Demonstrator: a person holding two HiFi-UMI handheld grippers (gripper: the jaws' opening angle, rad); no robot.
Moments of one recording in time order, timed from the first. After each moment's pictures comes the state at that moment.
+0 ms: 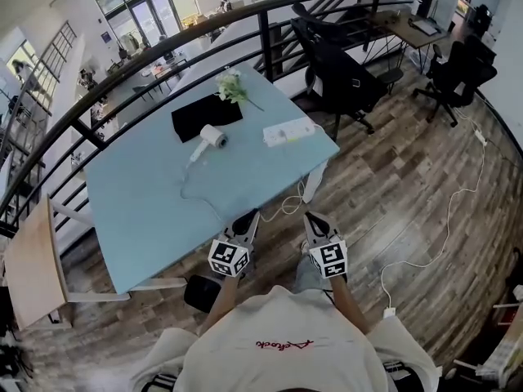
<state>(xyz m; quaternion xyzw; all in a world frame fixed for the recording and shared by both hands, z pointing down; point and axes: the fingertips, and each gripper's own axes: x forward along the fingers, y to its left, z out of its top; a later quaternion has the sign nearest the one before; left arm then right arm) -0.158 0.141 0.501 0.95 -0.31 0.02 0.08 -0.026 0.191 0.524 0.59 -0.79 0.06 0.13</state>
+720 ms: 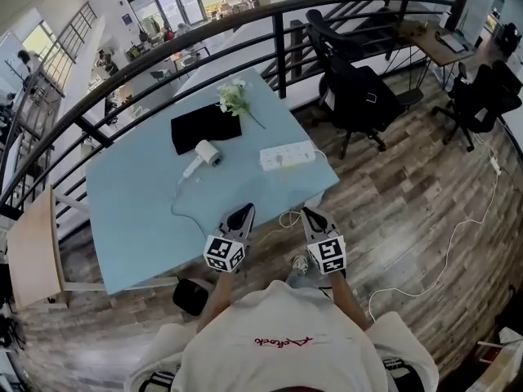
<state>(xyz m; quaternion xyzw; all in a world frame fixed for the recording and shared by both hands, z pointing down) -0.083 0.020 0.484 0.92 -0.38 0.04 0.08 0.060 0.058 0.507 0.53 -0.84 0.06 0.13</state>
